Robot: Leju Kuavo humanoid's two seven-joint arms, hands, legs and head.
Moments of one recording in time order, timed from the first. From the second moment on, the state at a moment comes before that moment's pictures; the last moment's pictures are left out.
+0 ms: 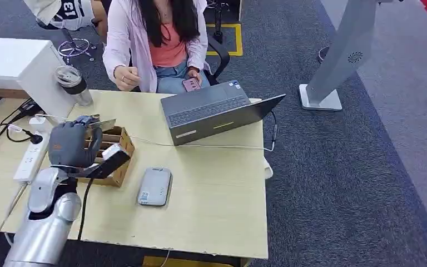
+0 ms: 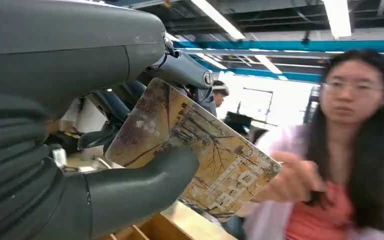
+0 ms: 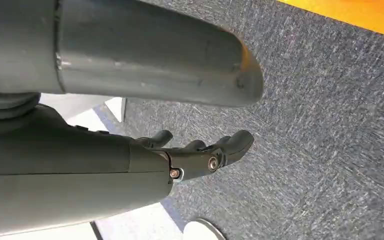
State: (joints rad) left arm -0.47 0.05 -0.32 -1.18 -1.06 0.35 -0.13; right arm -0.06 0.17 -0.69 -0.20 1.14 -0.22 0.20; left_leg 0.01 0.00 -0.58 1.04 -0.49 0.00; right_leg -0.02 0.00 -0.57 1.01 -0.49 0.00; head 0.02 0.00
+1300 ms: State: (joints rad) left arm -0.36 0.00 -0.52 -1.09 -1.13 0.13 0.03; right arm -0.06 0.17 -0.73 -0.20 1.16 -0.22 0.23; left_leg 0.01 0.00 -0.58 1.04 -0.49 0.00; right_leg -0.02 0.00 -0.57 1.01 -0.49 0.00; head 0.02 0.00
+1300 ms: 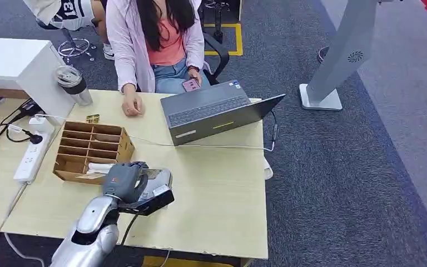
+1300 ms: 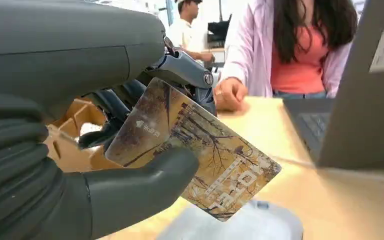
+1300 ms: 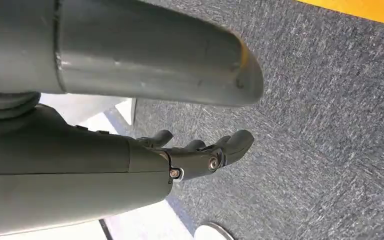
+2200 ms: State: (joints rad) left arm -0.46 0.03 -0.52 -1.10 -1.09 0.33 -0.02; right arm -0.06 0.17 -0.73 -0.20 1.21 -0.19 0.25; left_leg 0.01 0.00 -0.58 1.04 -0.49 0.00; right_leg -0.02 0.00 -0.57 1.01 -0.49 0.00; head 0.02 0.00
